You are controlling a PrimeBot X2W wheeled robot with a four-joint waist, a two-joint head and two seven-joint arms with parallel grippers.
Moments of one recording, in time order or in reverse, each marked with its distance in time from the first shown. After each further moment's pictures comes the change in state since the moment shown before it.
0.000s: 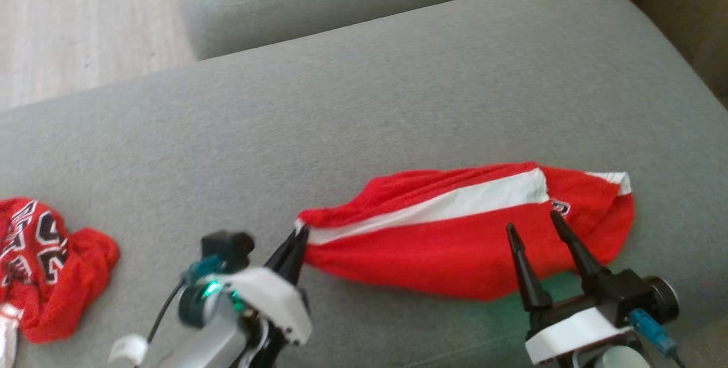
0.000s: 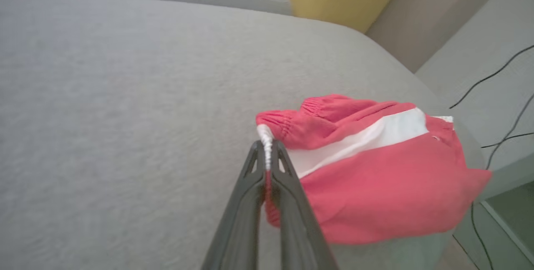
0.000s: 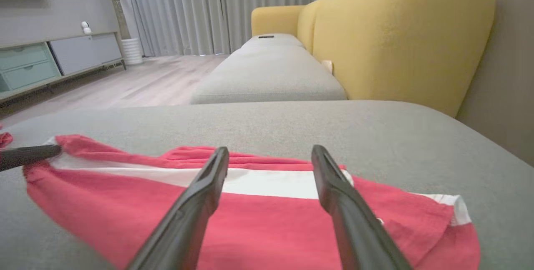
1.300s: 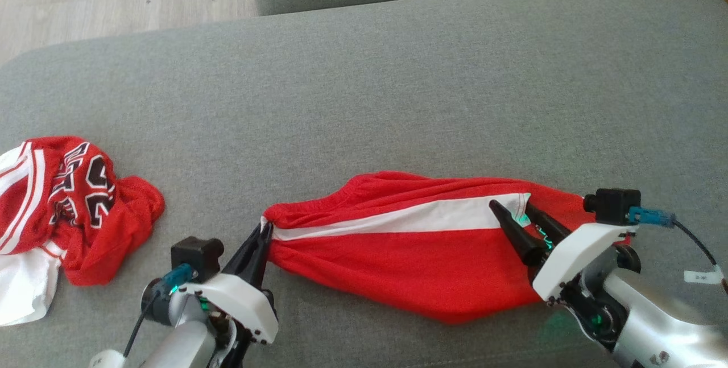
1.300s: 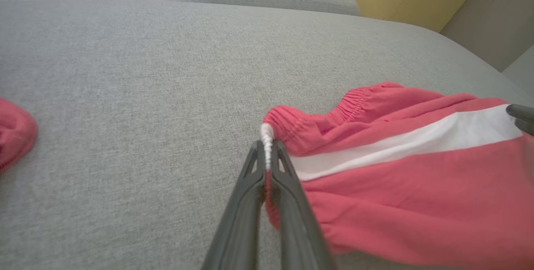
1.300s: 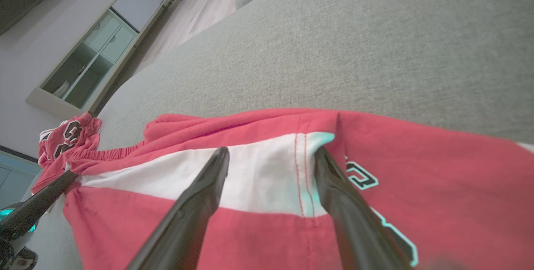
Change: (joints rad) left arm 0.117 -0.071 0.343 0.127 0.391 -0.171 0.000; right arm -0.509 -0.367 0.781 0.395 1.150 0.000 0.122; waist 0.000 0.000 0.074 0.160
